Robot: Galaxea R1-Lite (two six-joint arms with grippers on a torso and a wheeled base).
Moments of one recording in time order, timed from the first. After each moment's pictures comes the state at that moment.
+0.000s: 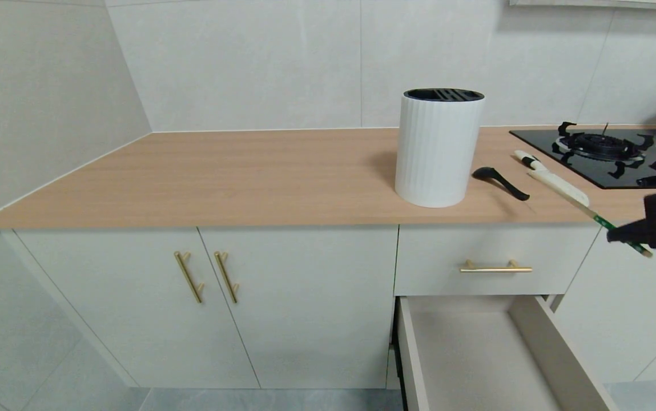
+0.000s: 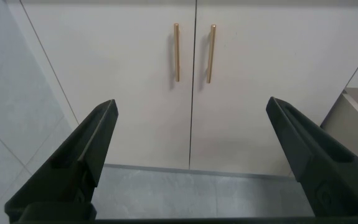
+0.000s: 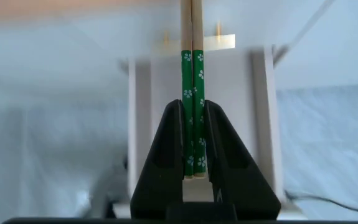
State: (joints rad) left arm 0.00 0.00 0.00 0.00 0.07 -0.01; right arm 0.25 1.32 -1.22 0.58 -0.11 0.26
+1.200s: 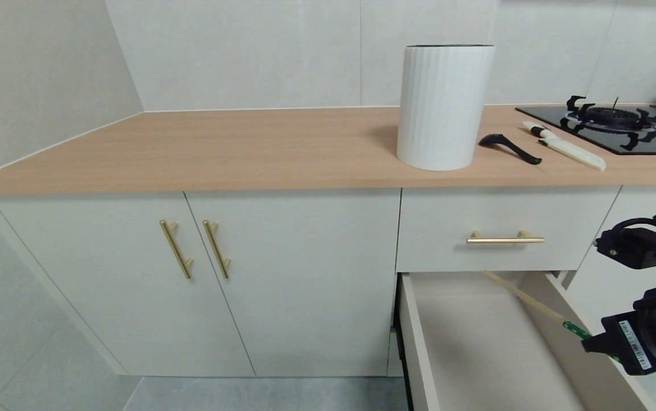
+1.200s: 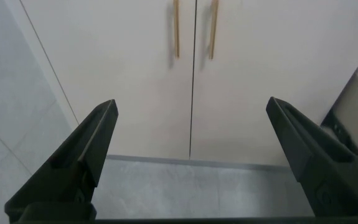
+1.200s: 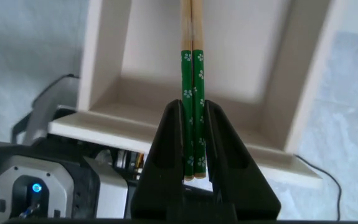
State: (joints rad) left arm 0.00 0.00 0.00 0.00 0.07 -0.01; right arm 0.41 1.36 -0.93 0.58 -0.10 0.20
